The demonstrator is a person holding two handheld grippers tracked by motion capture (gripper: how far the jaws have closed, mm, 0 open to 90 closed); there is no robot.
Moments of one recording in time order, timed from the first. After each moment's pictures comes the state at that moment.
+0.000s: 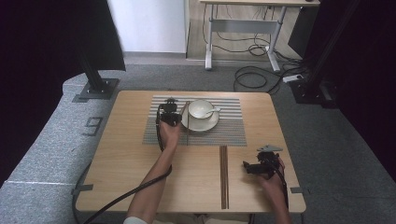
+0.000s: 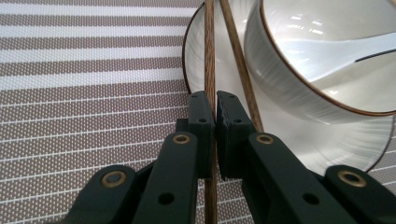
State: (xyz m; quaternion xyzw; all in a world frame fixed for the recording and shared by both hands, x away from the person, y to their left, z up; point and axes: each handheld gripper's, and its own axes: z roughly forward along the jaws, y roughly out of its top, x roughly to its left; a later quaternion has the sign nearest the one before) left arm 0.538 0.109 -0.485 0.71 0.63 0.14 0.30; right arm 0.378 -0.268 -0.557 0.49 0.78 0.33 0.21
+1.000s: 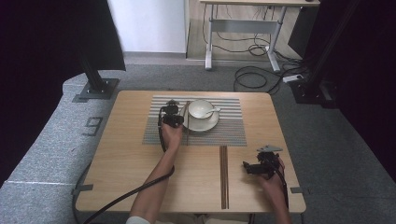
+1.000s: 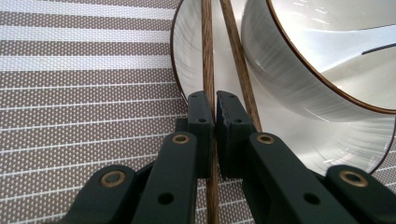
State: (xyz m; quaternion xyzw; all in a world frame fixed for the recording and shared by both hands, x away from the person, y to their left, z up) left arm 0.541 0.105 -0.498 0.70 0.63 0.11 0.31; right arm 0.377 -0.267 -0.557 0.49 0.78 0.33 0.20
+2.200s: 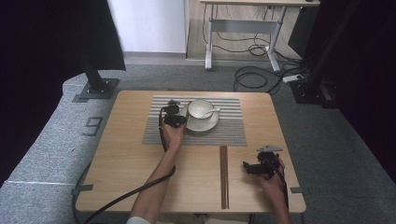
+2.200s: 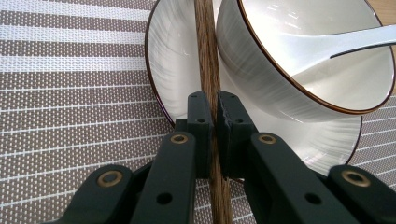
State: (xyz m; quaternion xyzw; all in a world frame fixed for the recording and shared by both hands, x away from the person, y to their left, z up) left arm 0.541 0.104 -0.498 0.70 0.62 0.08 0.34; right arm 0.377 -0.267 -0.557 0.49 0.78 0.33 0.21
